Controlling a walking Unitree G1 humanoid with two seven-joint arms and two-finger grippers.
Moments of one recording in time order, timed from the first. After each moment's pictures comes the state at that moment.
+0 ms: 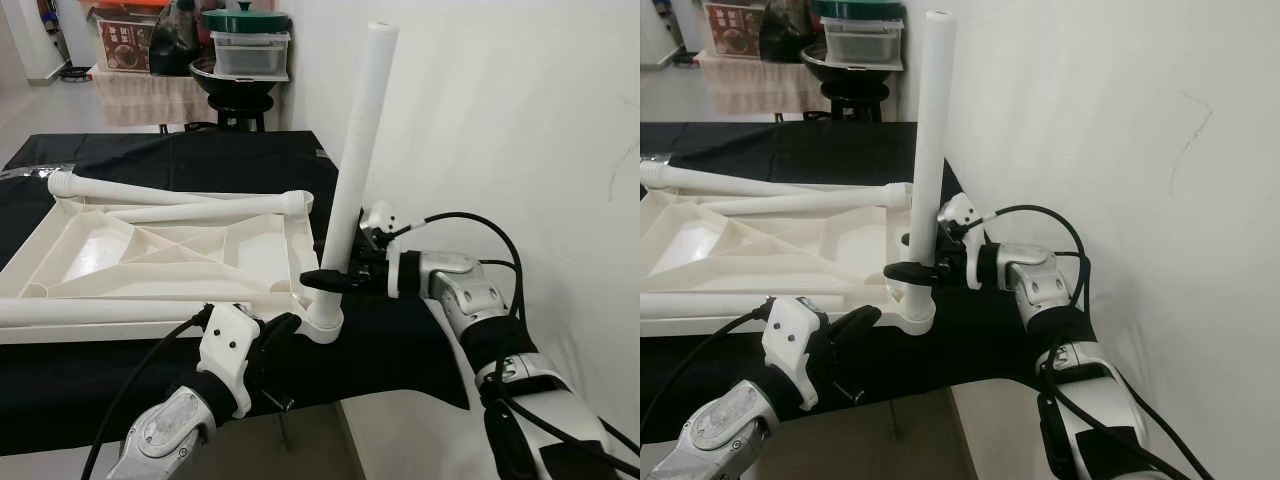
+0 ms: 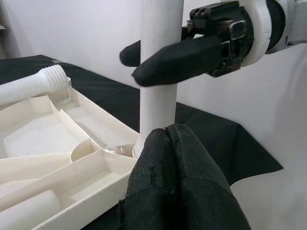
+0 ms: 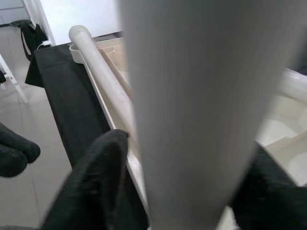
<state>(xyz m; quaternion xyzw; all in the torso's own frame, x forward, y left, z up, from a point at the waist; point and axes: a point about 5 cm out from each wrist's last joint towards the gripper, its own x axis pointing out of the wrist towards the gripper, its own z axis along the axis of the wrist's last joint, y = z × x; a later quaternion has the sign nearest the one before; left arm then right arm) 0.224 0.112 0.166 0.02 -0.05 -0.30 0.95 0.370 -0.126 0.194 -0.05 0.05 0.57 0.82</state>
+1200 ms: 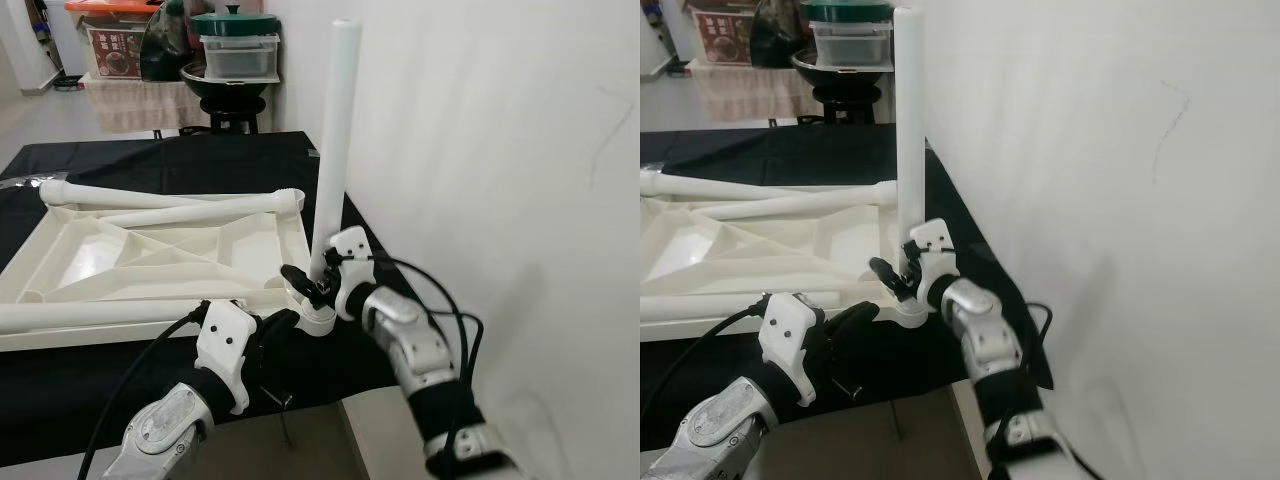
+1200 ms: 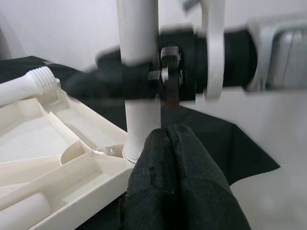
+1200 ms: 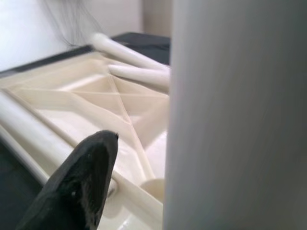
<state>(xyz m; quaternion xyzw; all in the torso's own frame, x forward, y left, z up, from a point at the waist) 0.226 0.114 0.168 0.02 -0.06 -0.30 0.95 0.358 -0.070 0.182 -0.03 0.01 0.39 0.92</state>
